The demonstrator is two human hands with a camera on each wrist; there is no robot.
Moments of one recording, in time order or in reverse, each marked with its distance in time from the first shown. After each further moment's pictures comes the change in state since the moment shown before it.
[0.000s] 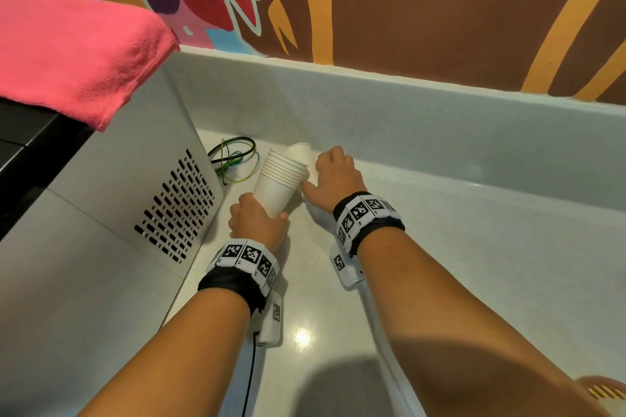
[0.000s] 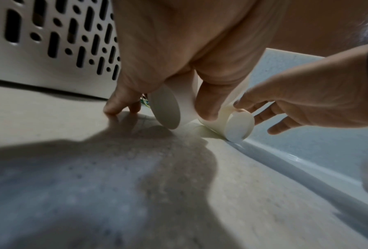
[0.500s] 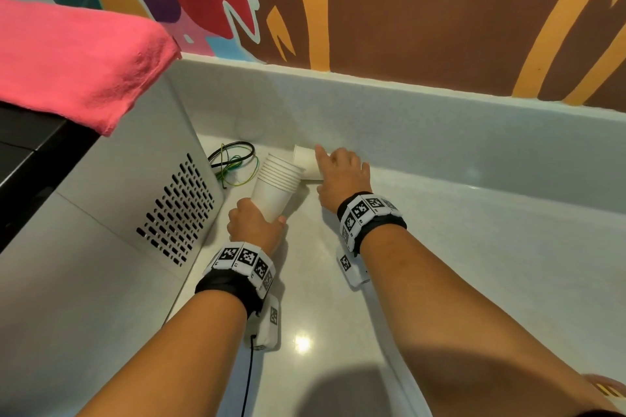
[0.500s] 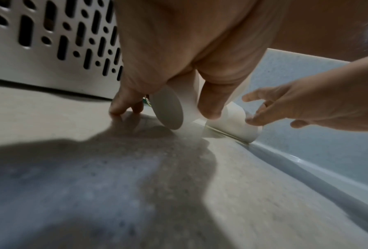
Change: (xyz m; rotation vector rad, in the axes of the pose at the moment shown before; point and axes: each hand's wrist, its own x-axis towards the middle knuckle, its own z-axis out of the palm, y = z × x) left_hand 0.004 -0.006 0.001 -0.009 0.008 0.014; right_hand 0.001 0.012 0.000 -0.151 0.002 0.030
